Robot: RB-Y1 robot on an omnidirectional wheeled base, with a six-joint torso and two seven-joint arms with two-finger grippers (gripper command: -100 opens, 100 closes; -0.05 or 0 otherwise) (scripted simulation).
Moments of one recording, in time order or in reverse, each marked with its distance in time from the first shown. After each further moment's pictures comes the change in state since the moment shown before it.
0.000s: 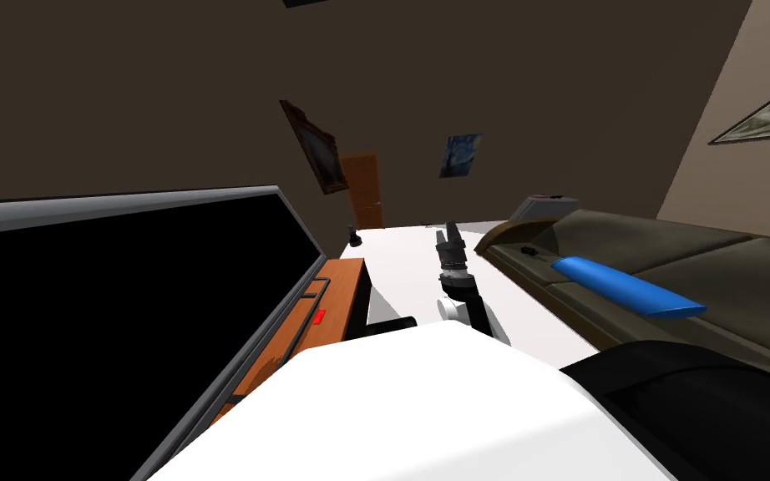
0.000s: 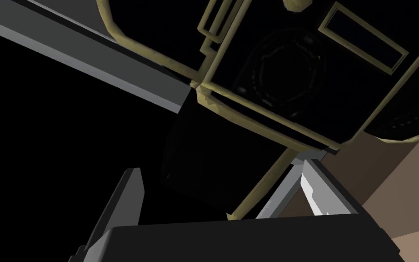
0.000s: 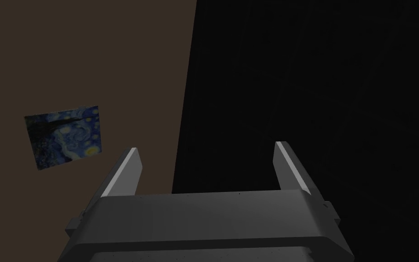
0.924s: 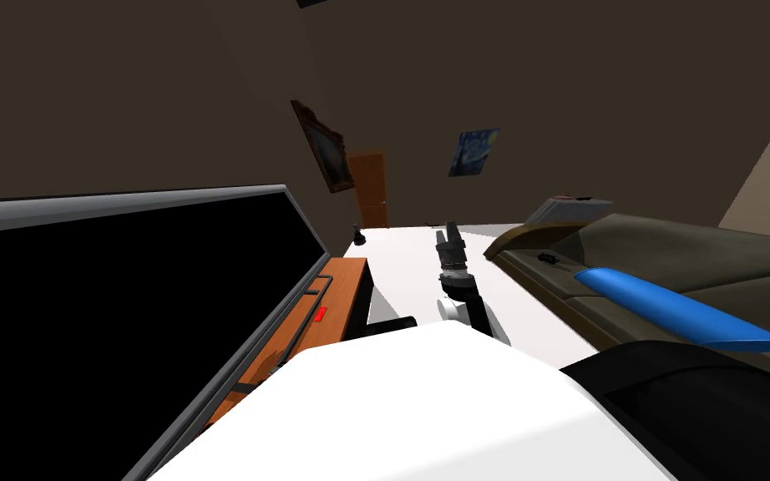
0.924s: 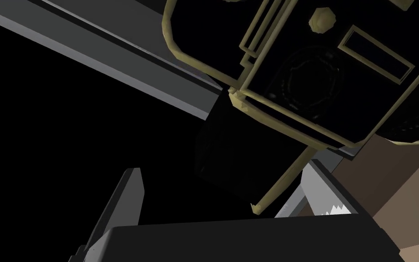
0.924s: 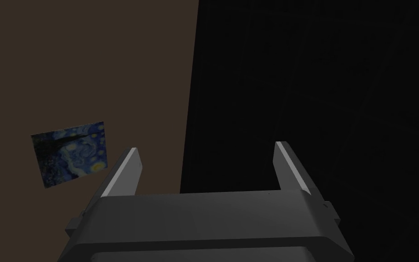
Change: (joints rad) left arm -0.021 -0.015 0.048 -0.025 -0.153 0.028 0.015; right arm 0.000 0.000 0.000 0.000 0.000 0.000 0.000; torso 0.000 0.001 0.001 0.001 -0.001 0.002
